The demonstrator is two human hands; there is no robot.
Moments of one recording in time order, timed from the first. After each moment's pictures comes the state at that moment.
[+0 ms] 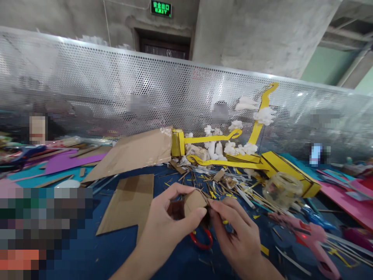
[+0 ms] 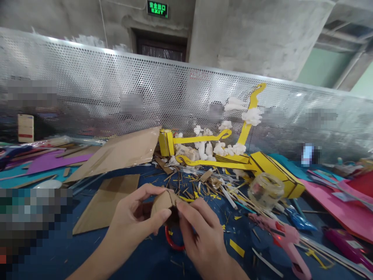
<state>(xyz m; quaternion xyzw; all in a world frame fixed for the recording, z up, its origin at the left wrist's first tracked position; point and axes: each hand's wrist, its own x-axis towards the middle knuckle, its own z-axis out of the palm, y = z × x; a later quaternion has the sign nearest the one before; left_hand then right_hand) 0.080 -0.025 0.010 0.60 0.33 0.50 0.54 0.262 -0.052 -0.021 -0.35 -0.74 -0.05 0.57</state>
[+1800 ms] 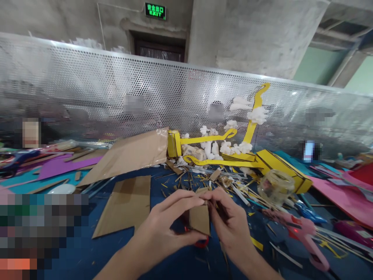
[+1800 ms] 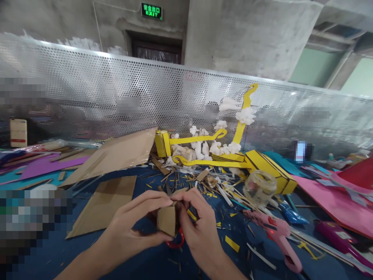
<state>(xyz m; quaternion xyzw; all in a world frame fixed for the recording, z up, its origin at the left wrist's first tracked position) 0.064 -0.016 0.003 0.84 0.22 0.42 0.25 0.261 -0.047 -0.015 -0.40 -0.67 0.19 0.59</state>
